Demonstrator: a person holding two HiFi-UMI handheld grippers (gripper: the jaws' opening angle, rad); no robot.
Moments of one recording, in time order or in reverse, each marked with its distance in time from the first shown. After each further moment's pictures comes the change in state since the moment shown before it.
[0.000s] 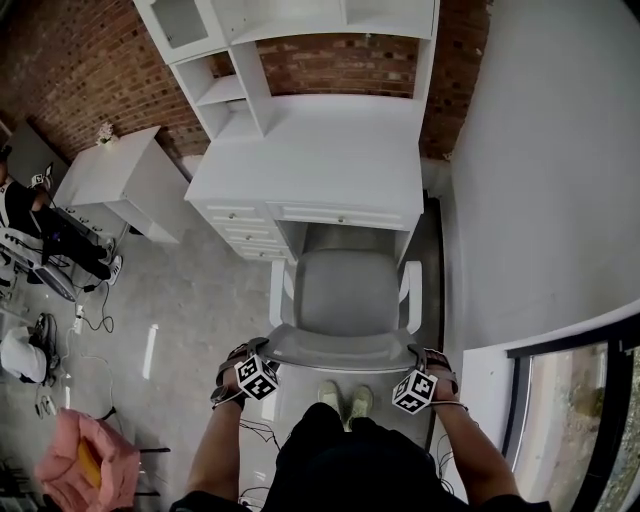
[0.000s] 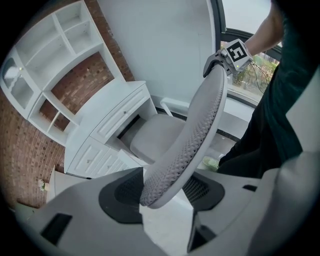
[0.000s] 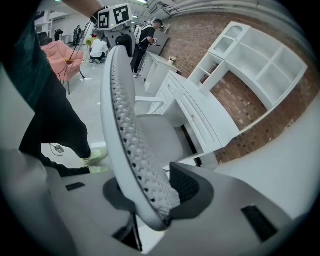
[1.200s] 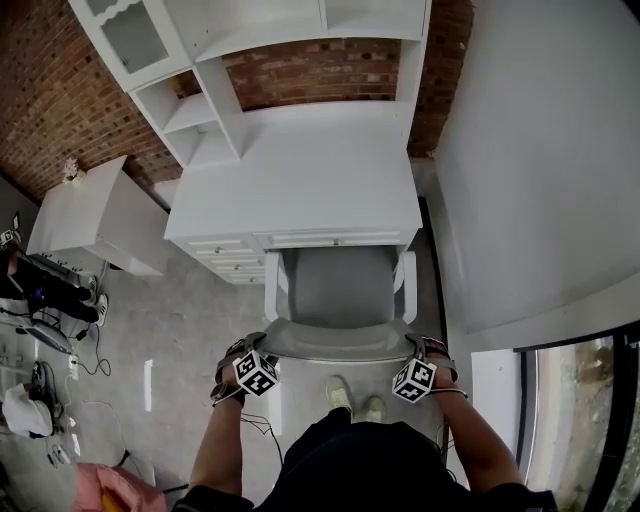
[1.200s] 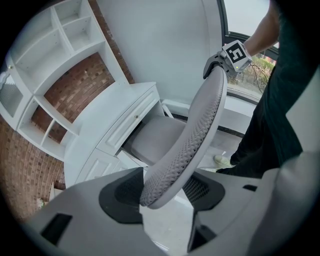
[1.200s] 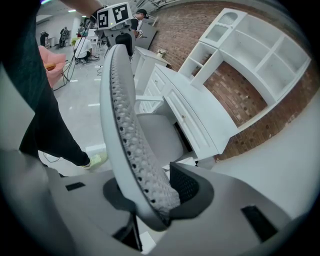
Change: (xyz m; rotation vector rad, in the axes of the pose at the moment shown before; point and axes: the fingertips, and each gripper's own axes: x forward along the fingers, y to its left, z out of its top) left arm 0.051 0.153 0.028 0.092 -0.057 -0.021; right arm 0.072 -0.078 0.073 0.080 0.062 -0.034
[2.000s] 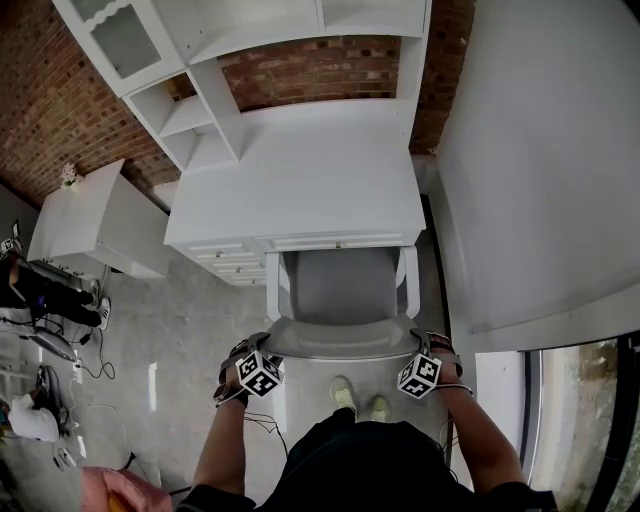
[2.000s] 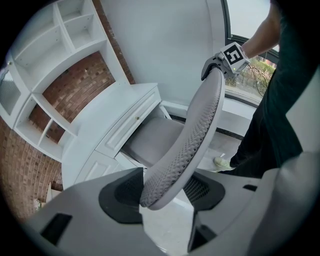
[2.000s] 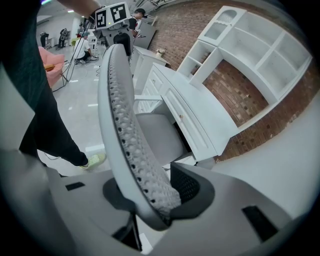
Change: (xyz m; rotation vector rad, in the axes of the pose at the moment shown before) left arm 0.007 0.017 0.013 -0.011 -0.013 -0.027; right arm 0.012 -0.026 0.006 0.003 0.002 0.008
